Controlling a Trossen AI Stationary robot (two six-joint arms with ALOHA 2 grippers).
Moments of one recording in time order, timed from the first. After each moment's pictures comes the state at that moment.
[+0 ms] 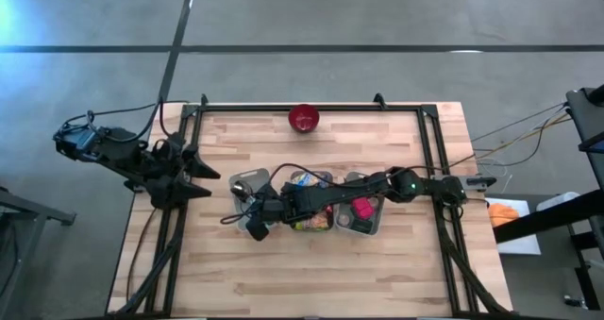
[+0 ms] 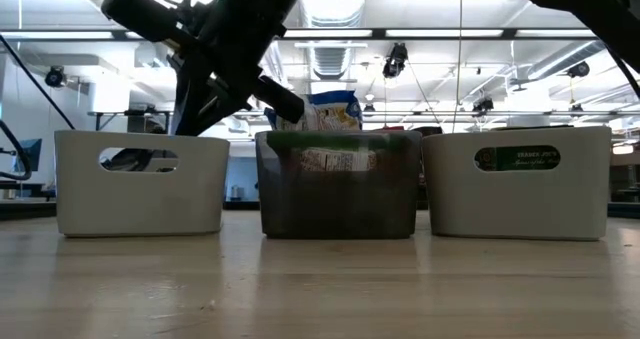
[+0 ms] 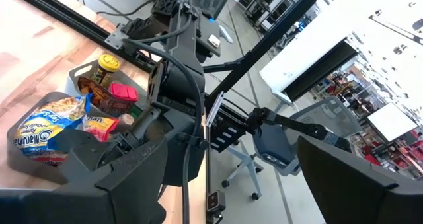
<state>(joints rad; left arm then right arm) -0.39 0.72 1.14 -0.66 -0.15 -0.73 0.19 2.46 2.26 -0.78 0.31 0.88</state>
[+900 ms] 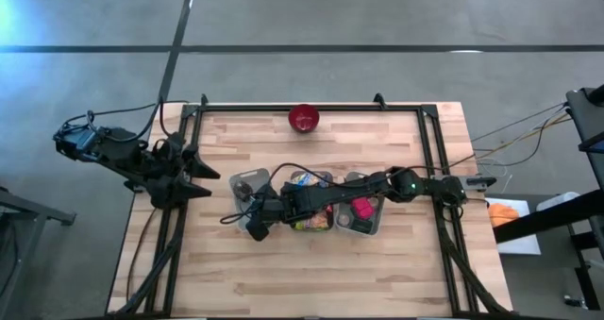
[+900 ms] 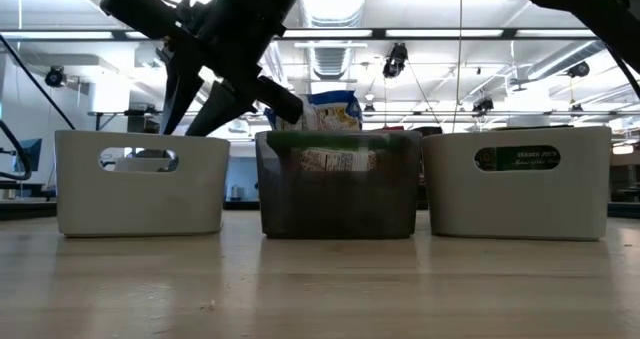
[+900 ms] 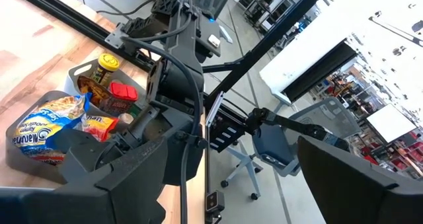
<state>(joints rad) -0.39 0.72 1.14 -0.66 -0.15 -0.74 0.18 2.46 2.26 -0.77 0.28 0.89</state>
